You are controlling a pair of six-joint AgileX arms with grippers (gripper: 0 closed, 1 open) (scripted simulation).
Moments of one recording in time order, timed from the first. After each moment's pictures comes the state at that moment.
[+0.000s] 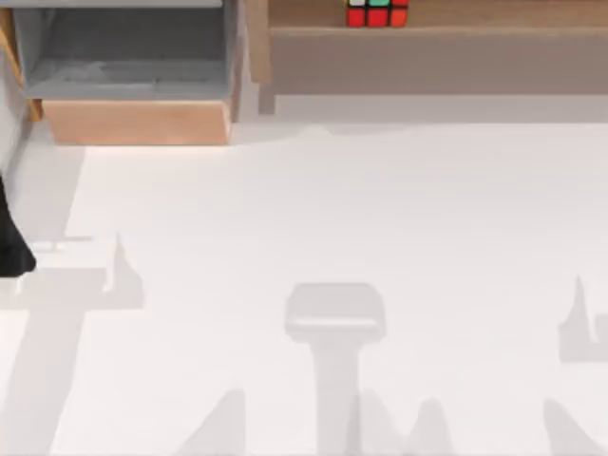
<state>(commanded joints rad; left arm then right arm) -0.15 0.37 0.27 0.14 -0.13 0.00 0.00 0.00 0.00 0.00 0.00 0.00</state>
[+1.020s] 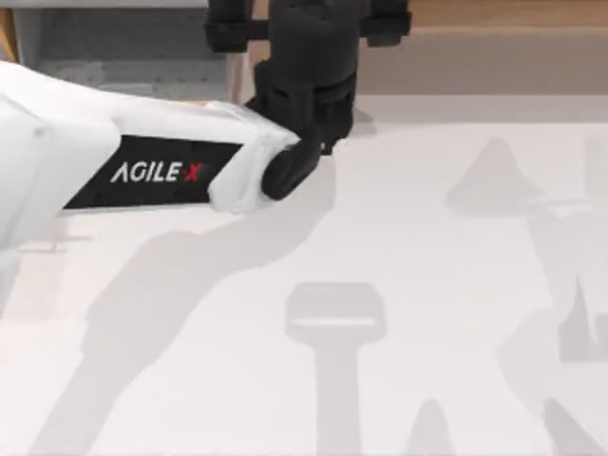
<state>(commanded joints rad) -0.70 2.07 1.35 0.72 -0.69 -0.01 0.00 0.00 0.00 0.00 0.00 0.00</state>
